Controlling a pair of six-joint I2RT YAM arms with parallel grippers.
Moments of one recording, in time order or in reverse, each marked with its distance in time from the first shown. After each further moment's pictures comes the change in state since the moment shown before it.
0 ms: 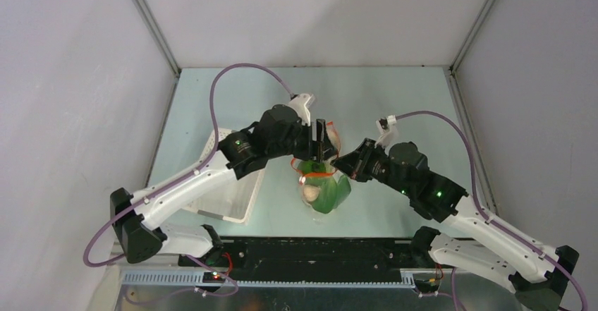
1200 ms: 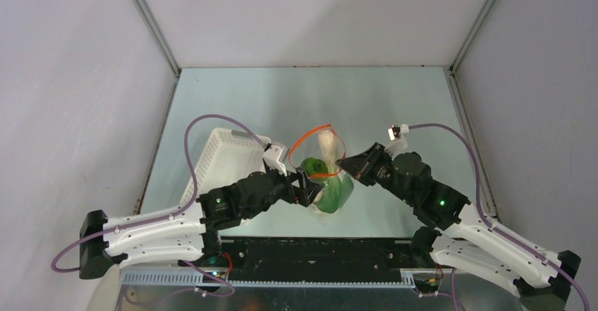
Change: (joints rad) left arm -0.280 -0.447 -0.628 0.346 -0.419 -0.063; right arm 0.035 -0.083 -0.098 0.034 0.153 0.193
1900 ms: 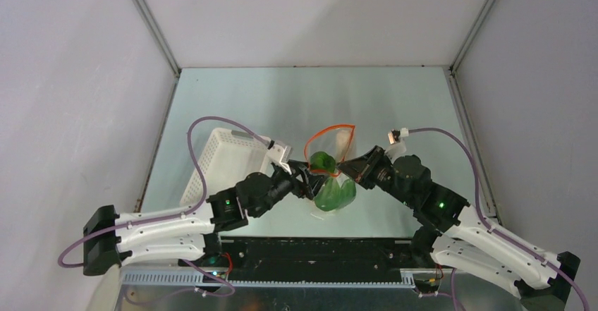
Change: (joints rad) left arm -0.003 0.081 -0.058 0.377 -0.041 0.166; right arm 0.003 -0.027 -0.041 0.019 -0.019 0.069
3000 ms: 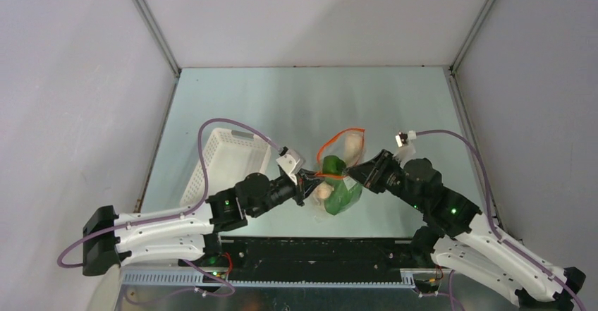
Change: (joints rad) left arm -0.004 -0.007 -0.008 0.007 0.185 0.247; right arm -0.060 -0.081 -0.005 -0.117 -0.058 -0.054
